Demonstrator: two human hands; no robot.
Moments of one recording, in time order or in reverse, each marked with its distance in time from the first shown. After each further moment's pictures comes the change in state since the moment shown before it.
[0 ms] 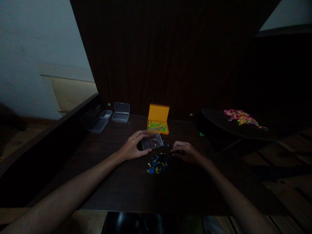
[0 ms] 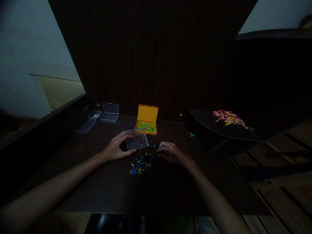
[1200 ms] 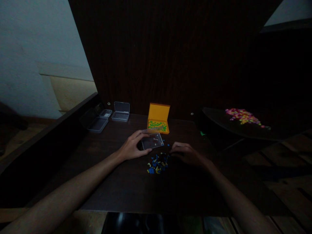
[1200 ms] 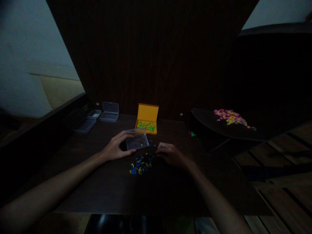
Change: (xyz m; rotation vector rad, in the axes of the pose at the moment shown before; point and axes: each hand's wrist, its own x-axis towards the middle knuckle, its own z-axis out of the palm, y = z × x) left_hand 0.000 0.000 0.000 -0.007 -0.011 -0.018; right_hand 0.000 -0.005 0.003 0.017 -0.047 -0.005
